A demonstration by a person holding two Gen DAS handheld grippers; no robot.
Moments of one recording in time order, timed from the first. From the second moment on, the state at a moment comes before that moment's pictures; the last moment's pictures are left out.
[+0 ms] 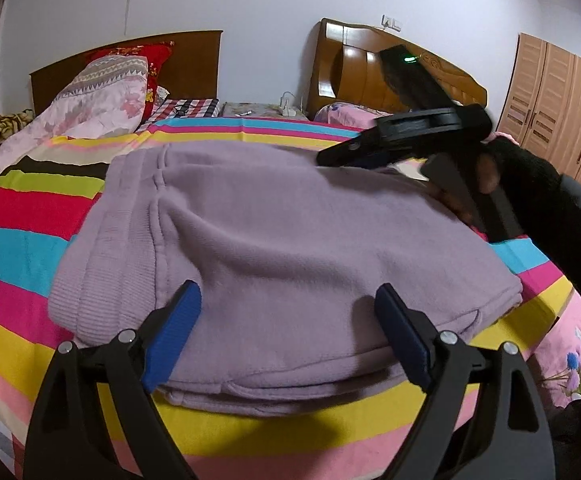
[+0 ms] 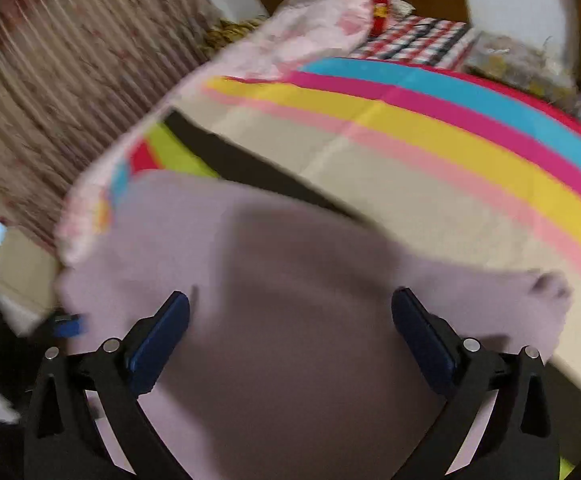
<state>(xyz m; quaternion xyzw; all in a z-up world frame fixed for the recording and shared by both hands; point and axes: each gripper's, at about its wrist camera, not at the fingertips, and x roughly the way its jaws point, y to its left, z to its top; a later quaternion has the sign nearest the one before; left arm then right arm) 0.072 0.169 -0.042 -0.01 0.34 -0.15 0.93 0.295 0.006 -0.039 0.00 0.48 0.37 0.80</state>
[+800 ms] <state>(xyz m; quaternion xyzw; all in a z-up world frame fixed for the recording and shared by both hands) 0.080 0.149 -0.048 0.02 0.34 -0.12 0.93 0.048 -0.070 -0.037 -0.11 0.33 0.20 0.92</state>
